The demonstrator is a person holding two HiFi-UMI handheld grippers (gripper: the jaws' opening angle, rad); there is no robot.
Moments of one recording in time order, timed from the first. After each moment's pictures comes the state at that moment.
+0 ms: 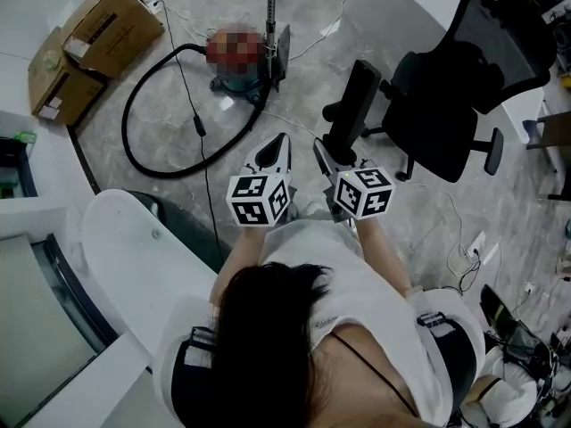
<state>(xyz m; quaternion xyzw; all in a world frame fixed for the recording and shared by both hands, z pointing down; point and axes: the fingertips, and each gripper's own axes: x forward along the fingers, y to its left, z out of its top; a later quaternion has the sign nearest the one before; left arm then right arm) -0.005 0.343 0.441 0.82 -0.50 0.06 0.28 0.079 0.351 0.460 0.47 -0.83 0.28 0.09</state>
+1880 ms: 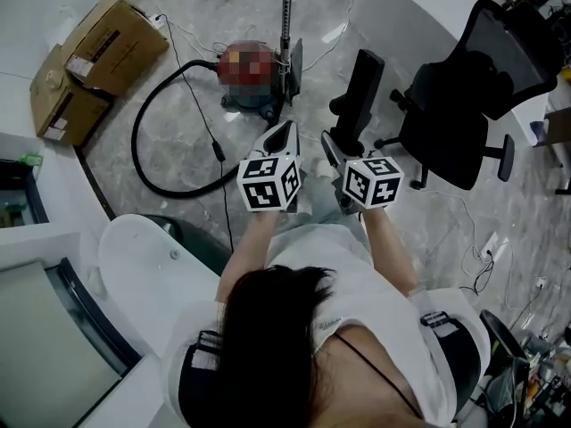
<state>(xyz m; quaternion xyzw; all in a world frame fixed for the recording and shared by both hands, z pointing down) -0.060 0.243 0.438 0.82 -0.49 0.08 0.28 0.024 0.265 0.459 0.49 -0.82 0.28 0.09</state>
